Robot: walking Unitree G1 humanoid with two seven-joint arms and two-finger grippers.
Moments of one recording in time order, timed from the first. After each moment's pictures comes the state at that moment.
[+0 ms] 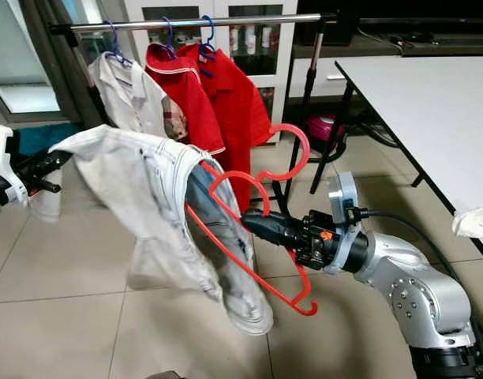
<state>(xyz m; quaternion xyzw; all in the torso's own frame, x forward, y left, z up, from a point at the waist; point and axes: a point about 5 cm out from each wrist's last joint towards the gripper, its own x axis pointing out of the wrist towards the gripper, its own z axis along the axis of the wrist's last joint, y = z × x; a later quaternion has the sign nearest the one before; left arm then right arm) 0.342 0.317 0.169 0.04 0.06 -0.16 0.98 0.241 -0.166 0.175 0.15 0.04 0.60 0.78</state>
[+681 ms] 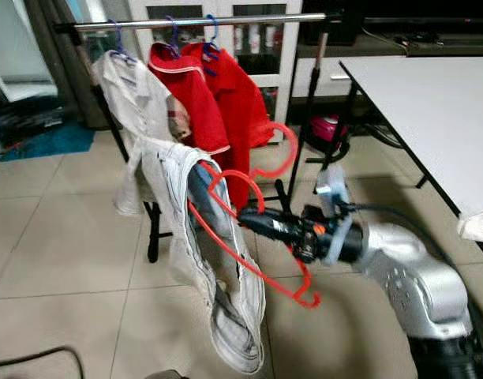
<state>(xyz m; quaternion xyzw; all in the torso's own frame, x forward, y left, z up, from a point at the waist) 0.356 0.278 0.267 0.09 -0.01 -0.44 0.89 0.253 -0.160 0.184 0.07 0.05 0.60 0.80</state>
